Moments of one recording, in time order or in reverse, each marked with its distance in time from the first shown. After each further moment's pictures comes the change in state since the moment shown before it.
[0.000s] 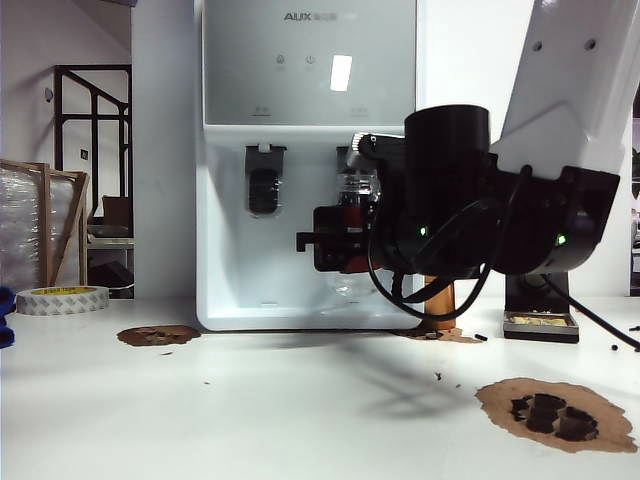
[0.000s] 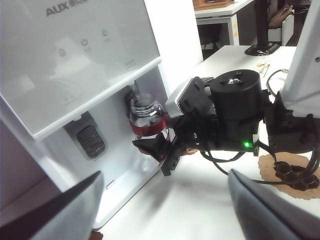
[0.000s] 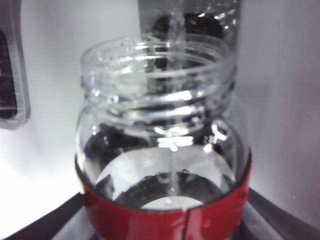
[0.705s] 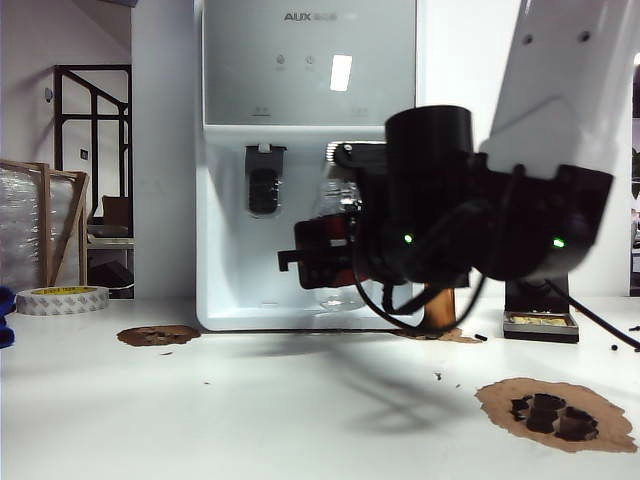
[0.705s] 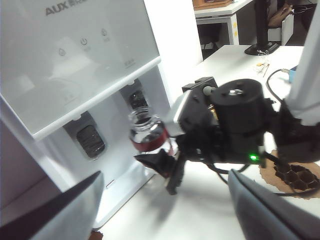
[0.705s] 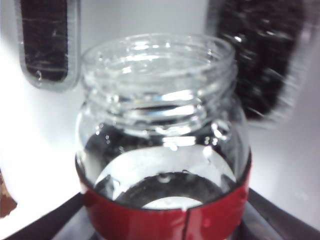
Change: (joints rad) left arm 0.000 0.000 0.000 -0.002 0.000 0.000; right arm 0.057 -0.002 -0.030 -0.016 0.046 -0.066
